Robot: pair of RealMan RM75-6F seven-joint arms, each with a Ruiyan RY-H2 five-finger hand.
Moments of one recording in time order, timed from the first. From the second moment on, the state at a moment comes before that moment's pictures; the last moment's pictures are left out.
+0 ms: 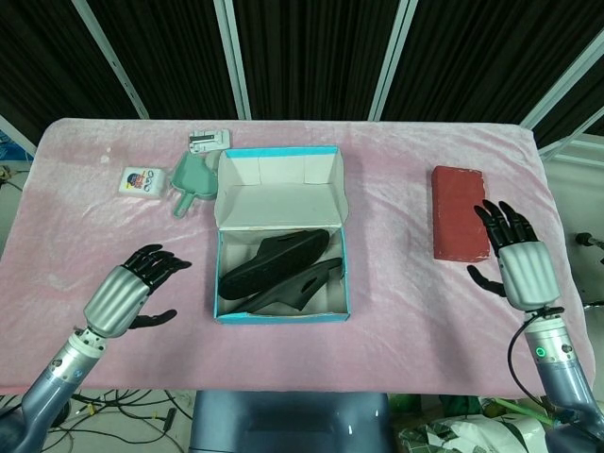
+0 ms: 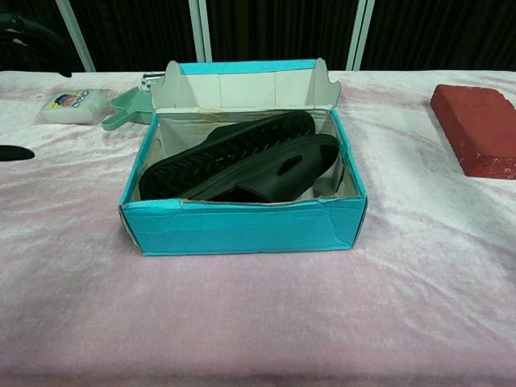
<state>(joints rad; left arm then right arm) -0.44 -1.29 -0.02 -1.54 1.76 1.42 -0.07 0.35 -1.16 0.17 -1.52 -1.47 1.37 0.00</state>
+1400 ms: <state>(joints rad) -0.86 -1.81 -0.35 -1.42 0.88 1.04 0.37 0.19 -1.14 0.14 -1.49 -1.44 1.48 0.08</state>
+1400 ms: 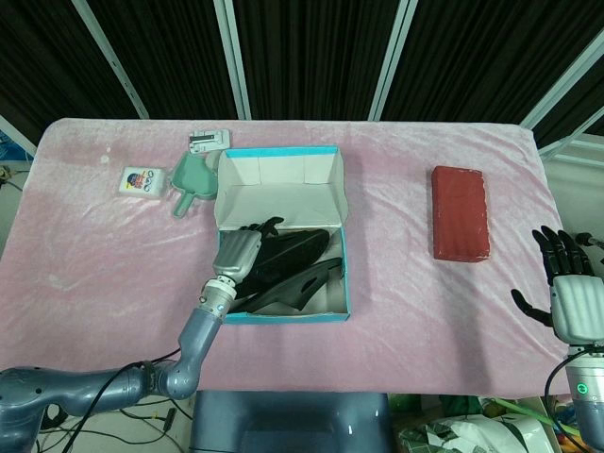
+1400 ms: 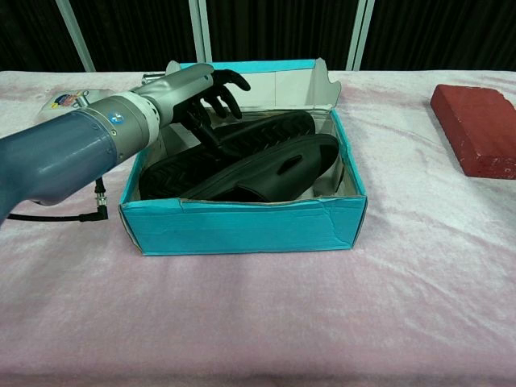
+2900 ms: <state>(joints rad) -0.82 -1.88 -0.29 -1.24 1.29 1.29 0.09 0.17 -1.14 0.16 -1.49 -1.45 1.49 0.09</state>
